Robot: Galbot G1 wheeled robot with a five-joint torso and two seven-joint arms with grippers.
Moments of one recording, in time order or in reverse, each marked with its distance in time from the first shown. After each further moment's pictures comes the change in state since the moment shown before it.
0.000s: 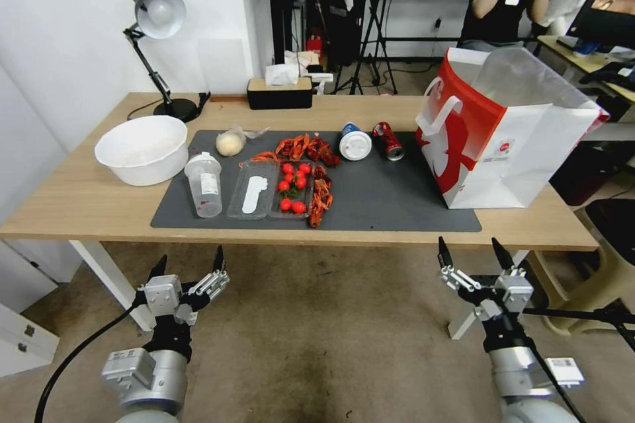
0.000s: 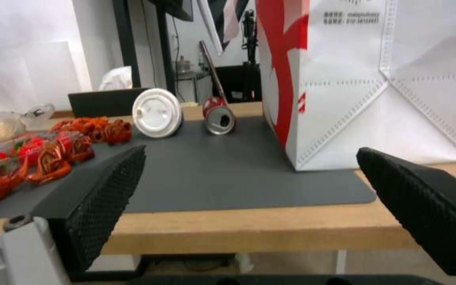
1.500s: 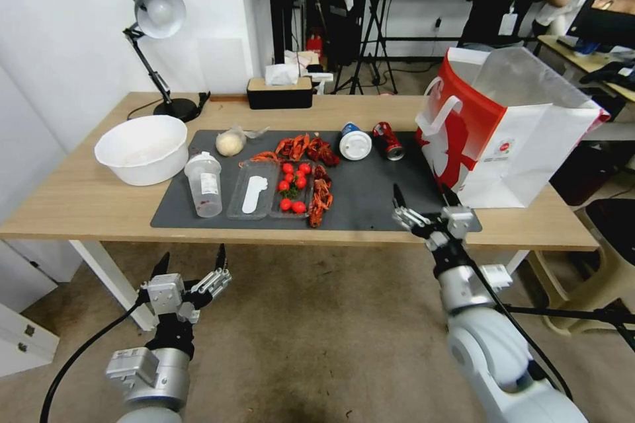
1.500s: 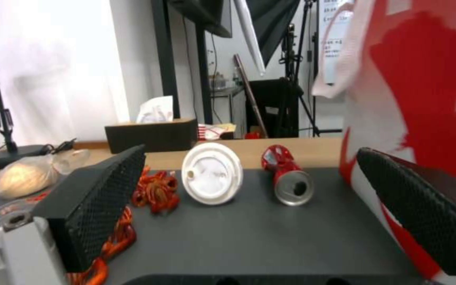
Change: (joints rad) left arm -0.015 0.010 -0.002 0.024 0.005 -0.031 0.013; right arm 0.483 -0.037 -0.269 -0.092 0.003 -0.294 0.132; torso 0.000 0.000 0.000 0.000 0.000
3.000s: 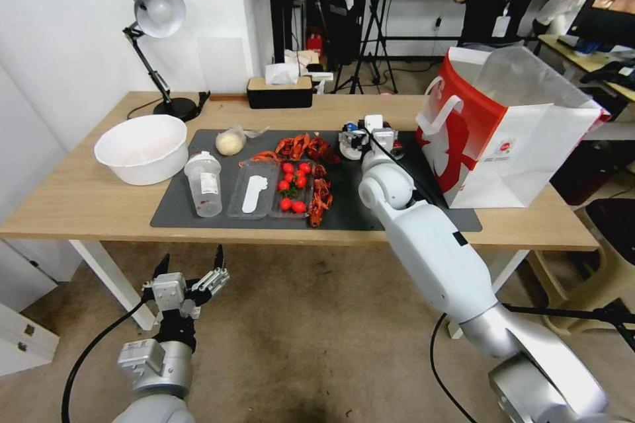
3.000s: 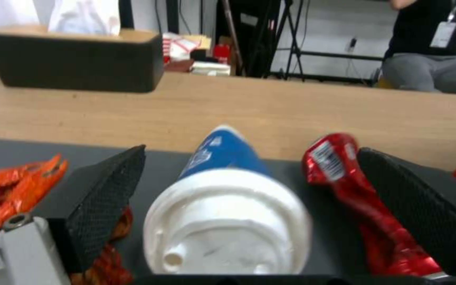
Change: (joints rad) left arm -0.065 -0.019 -0.009 0.094 0.006 -0.016 0.003; right arm 0.778 0.151 -0.322 -0.621 0.143 -0.395 0.282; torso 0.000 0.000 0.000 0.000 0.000
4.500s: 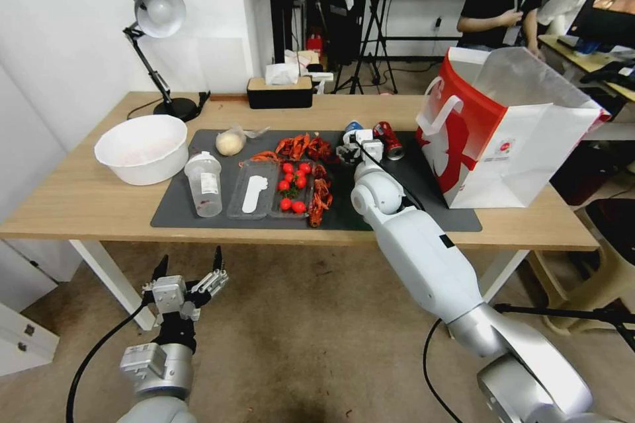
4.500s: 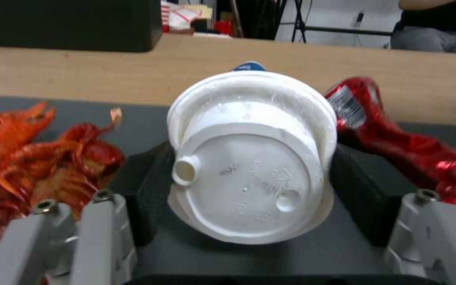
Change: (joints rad) left arm -0.010 -0.007 -0.004 0.042 0.020 -0.053 0.005; right arm 0.010 0.036 -0.015 -0.097 0.000 -0.028 -0.023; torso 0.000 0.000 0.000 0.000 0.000
